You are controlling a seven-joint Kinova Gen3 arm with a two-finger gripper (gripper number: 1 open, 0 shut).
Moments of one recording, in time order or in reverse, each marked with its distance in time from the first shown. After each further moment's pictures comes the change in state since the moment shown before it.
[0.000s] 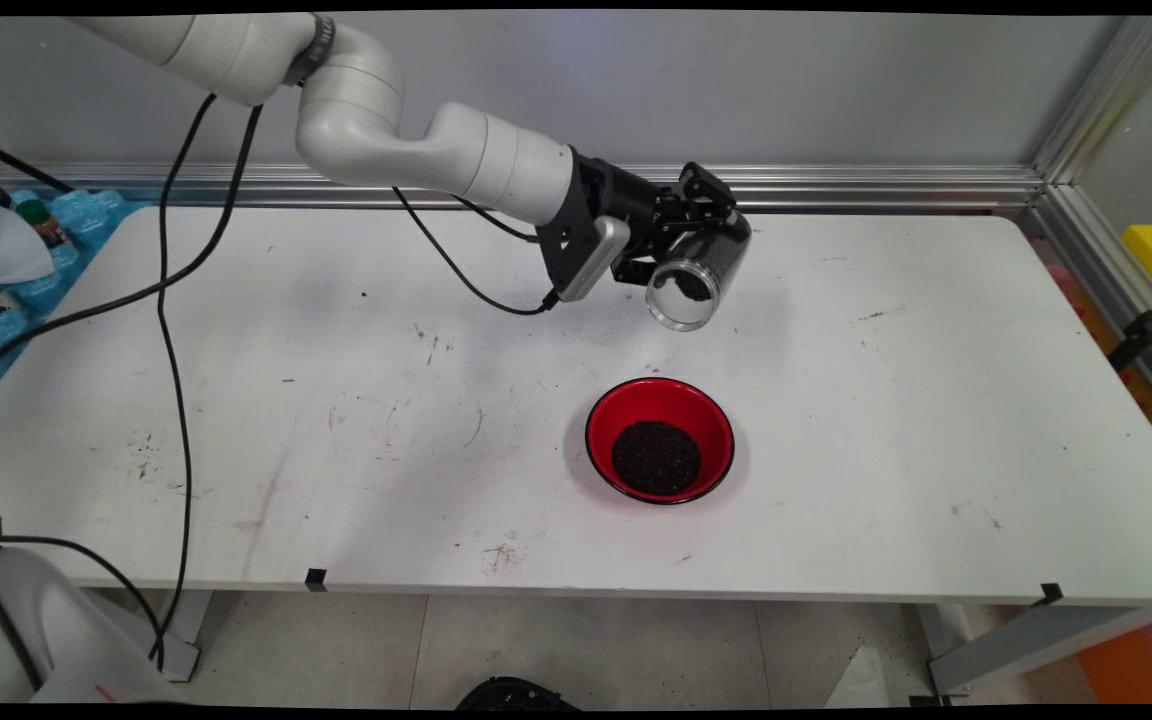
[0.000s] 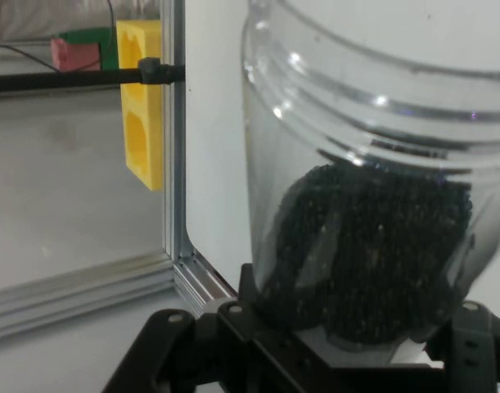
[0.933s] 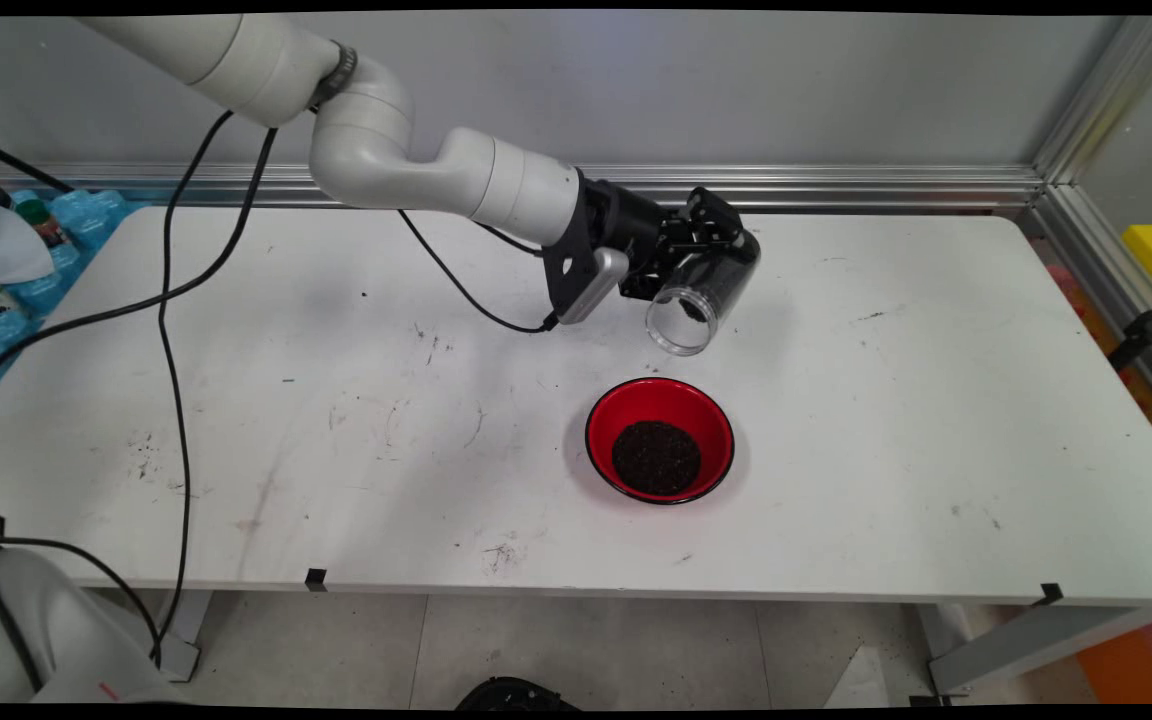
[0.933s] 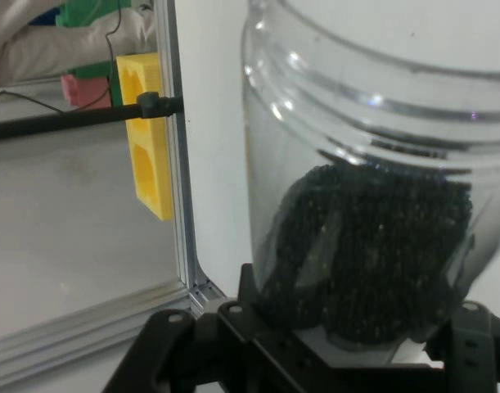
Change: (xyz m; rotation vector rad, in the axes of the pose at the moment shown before) arm 0.006 0.014 0.013 0.018 0.031 0.083
